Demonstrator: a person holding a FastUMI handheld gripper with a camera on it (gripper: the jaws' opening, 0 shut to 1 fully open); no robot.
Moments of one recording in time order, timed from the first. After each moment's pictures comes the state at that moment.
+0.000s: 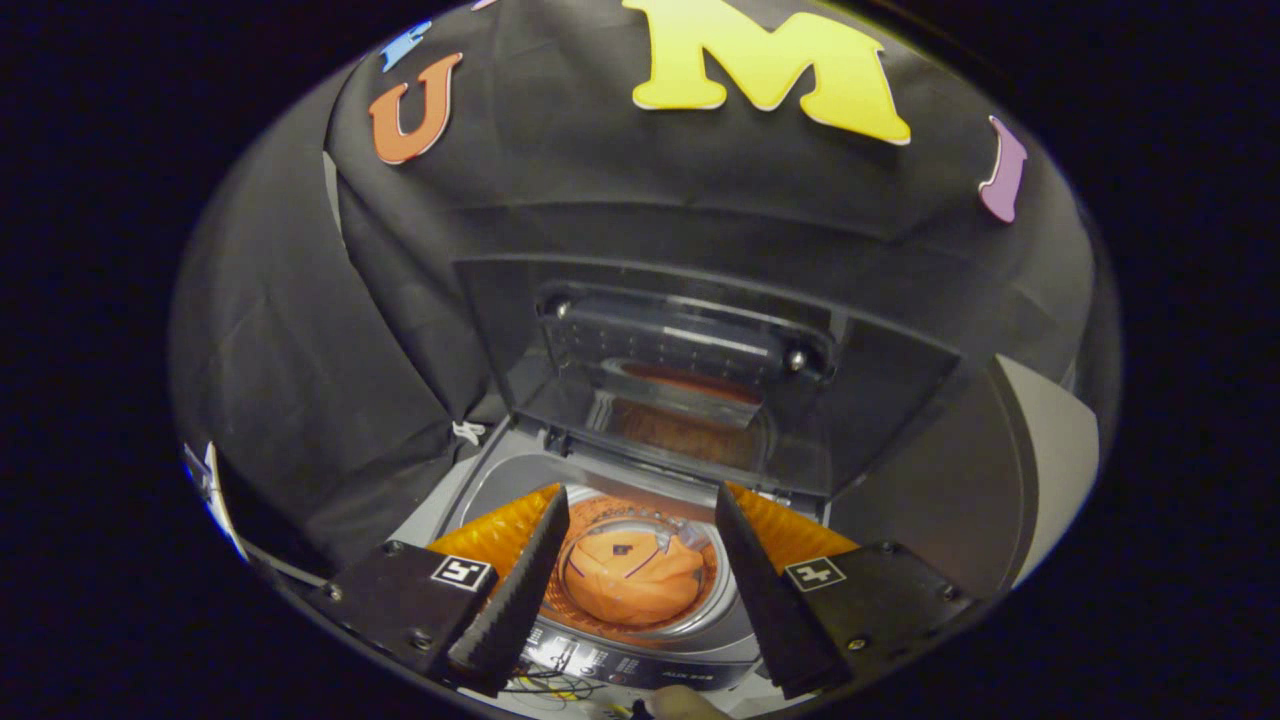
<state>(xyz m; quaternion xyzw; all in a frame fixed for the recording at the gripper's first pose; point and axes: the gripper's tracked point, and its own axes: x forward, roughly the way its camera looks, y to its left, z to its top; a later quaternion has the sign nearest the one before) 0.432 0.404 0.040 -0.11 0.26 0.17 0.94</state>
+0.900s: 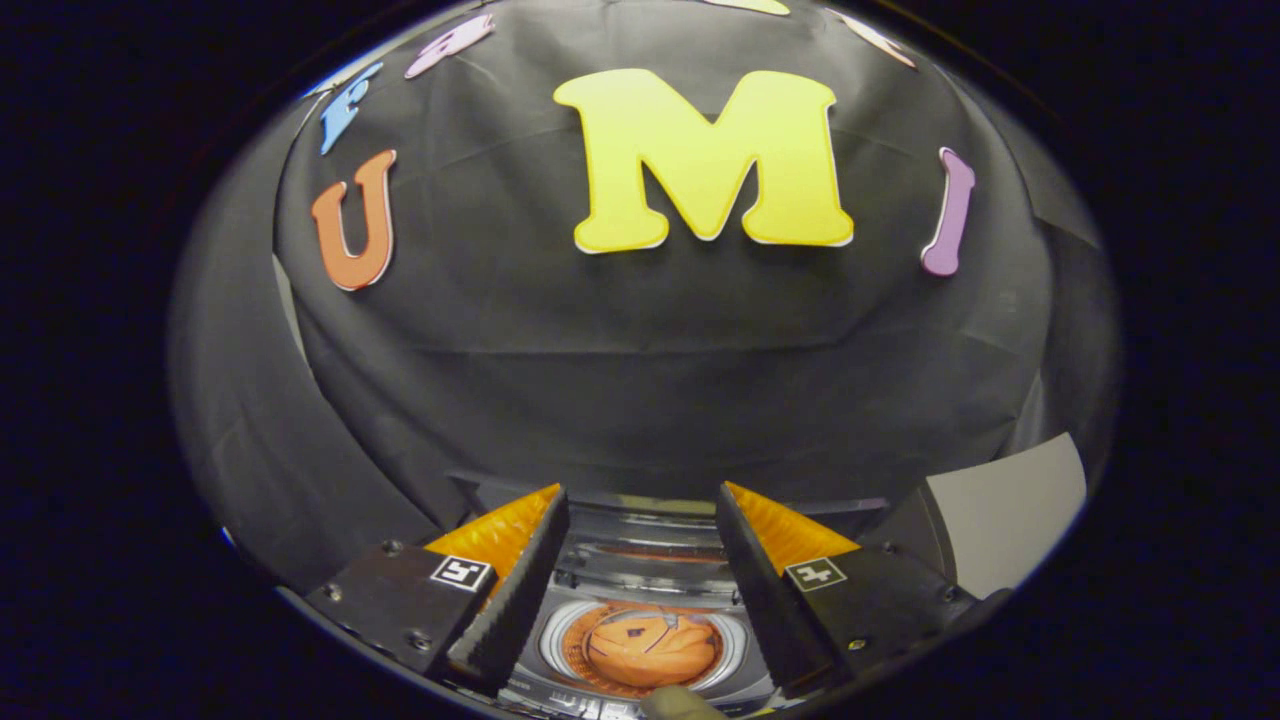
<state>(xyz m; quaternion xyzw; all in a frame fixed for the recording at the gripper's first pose) 0.474 0.430 0.171 -0.02 0.15 0.11 0.98</state>
